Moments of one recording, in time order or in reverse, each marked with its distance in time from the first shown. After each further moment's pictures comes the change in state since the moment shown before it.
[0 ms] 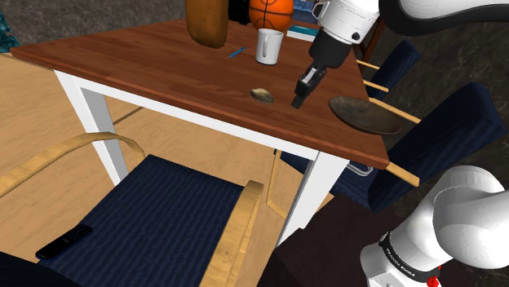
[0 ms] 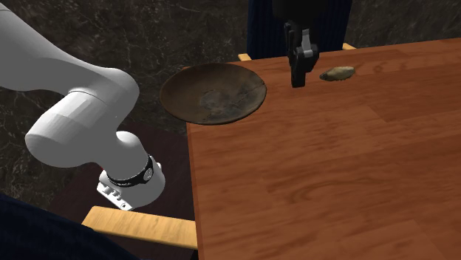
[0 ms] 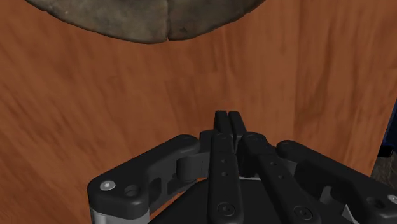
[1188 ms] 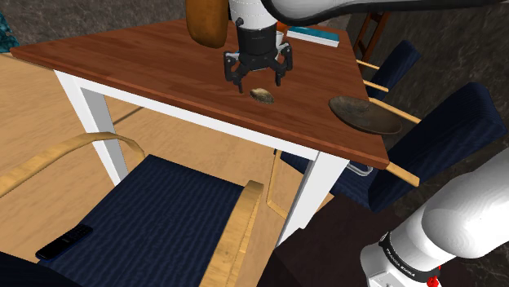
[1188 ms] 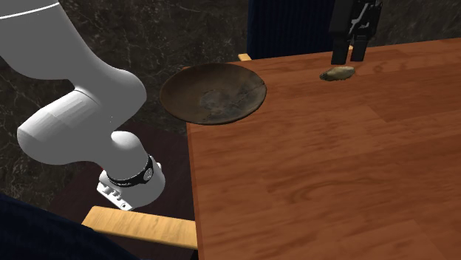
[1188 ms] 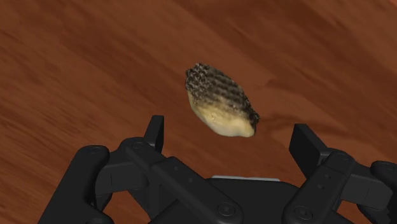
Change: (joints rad) arm -0.277 0.512 0.531 0.558 -0.422 -0.327 1.123
